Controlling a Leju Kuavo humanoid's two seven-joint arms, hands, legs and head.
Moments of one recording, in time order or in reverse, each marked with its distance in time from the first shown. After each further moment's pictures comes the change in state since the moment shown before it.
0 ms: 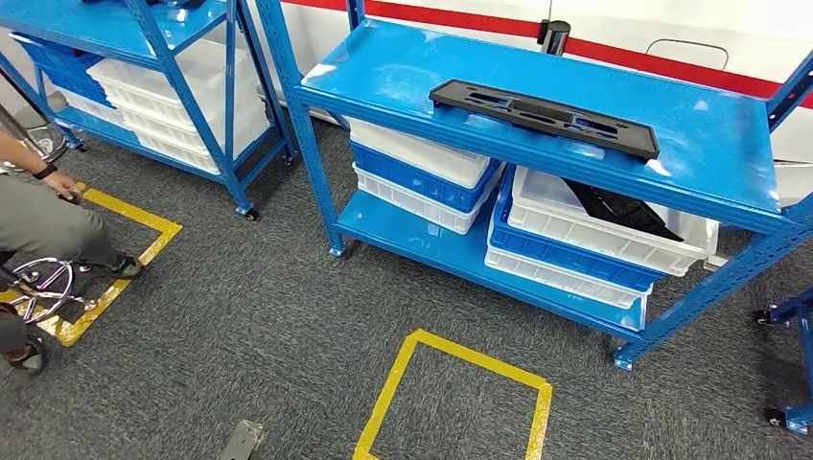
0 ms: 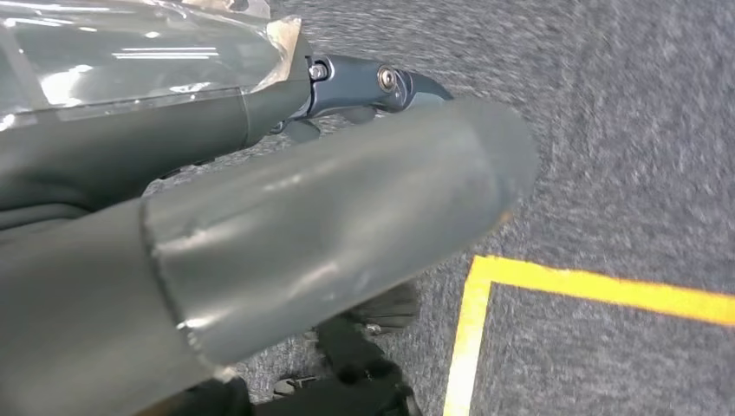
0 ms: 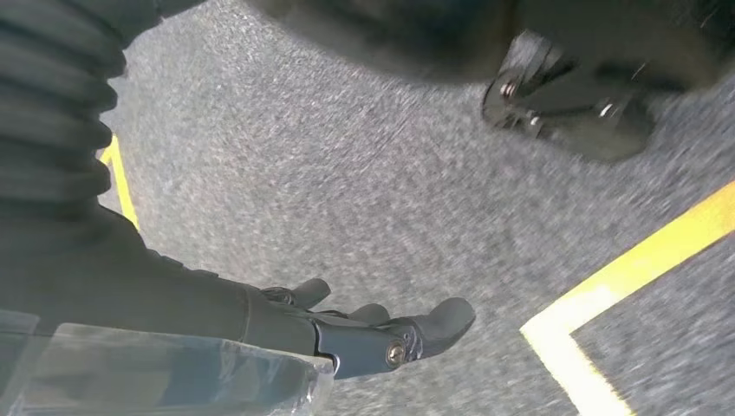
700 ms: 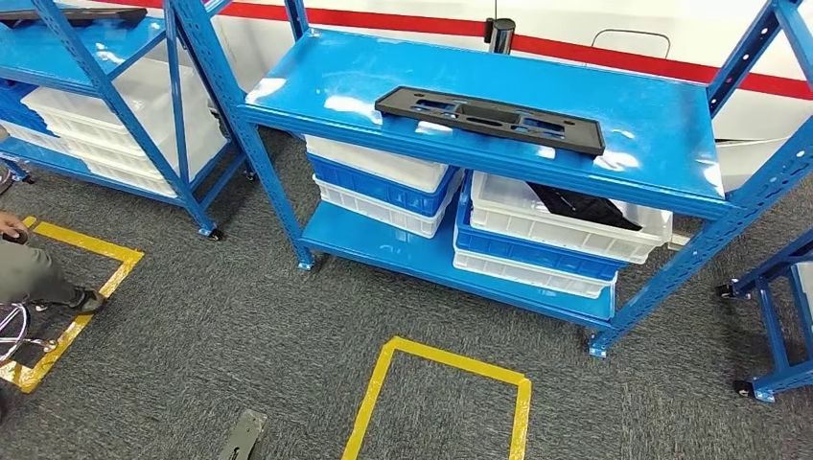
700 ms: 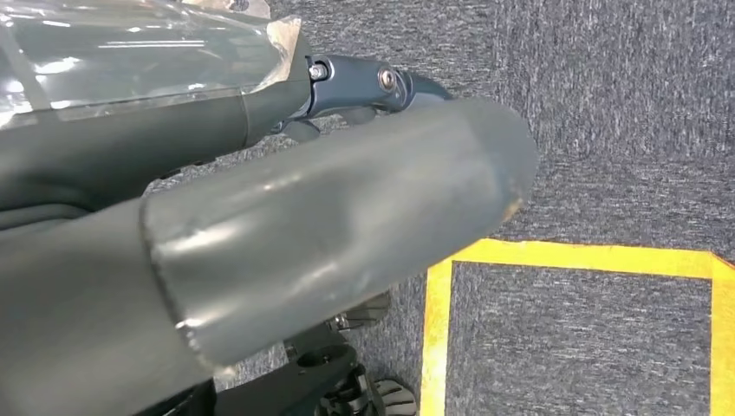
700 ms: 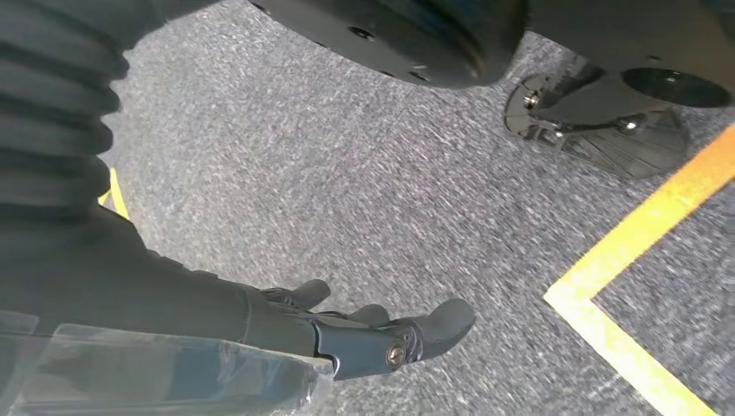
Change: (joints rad) left arm -0.030 -0.004 0.000 -0.002 -0.005 -0.006 0.025; right arm 0.002 -0.009 0.000 0.002 0.012 -0.003 -0.003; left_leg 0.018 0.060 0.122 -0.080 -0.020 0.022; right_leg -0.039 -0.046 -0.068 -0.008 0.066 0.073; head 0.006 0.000
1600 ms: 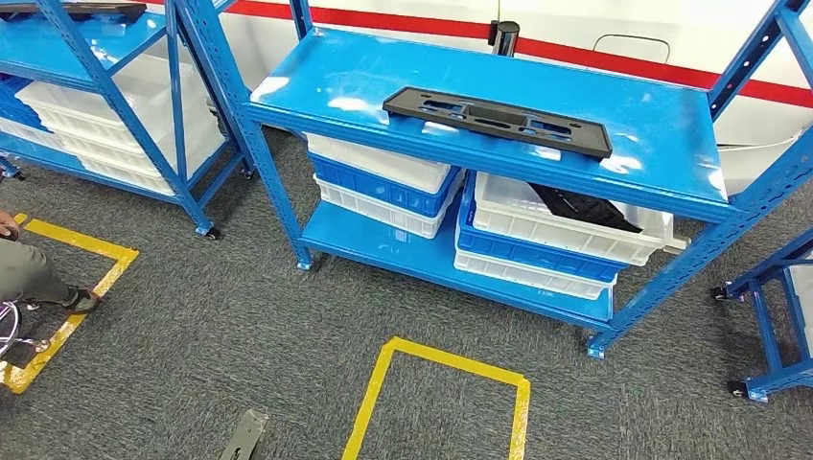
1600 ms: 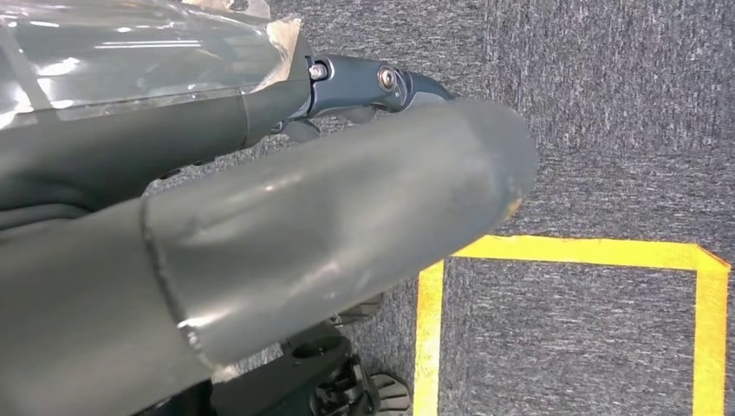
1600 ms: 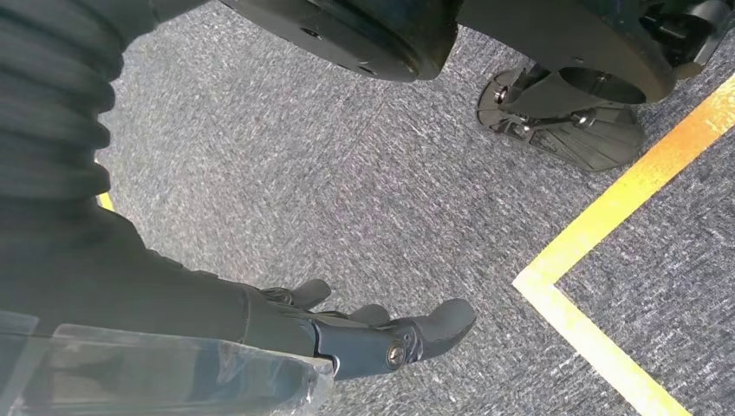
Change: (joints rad) left arm 0.001 -0.008 0.000 0.000 -0.002 -0.010 -0.019; right arm -0.034 0.000 0.007 -0.001 0.006 0.014 0.003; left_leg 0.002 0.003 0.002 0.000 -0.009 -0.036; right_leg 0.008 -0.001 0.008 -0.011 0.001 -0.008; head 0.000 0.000
